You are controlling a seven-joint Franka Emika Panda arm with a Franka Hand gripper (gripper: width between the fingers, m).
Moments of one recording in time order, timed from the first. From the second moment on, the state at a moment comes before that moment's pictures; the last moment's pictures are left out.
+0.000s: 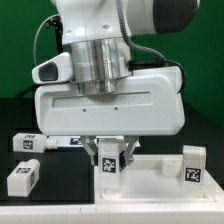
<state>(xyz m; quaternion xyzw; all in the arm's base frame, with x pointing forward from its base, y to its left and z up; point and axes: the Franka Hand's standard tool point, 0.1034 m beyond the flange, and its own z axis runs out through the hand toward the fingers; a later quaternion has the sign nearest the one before) 0.631 -0.006 0.068 -0.94 0.32 -0.03 0.08</state>
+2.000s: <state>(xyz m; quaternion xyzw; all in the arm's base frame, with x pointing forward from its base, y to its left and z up) 0.636 -0.003 0.076 -0.99 -0.10 -0.10 0.02</state>
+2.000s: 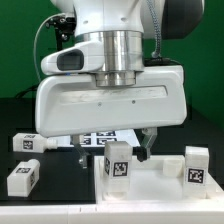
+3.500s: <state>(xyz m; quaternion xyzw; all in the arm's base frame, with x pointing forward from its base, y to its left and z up) 0.634 -0.010 0.073 -0.78 0.62 -0.04 0.09</state>
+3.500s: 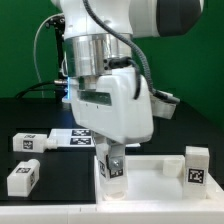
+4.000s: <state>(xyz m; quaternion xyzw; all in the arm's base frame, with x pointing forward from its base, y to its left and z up) 0.634 -0.007 0.073 -0.90 0.42 -0.05 0.07</state>
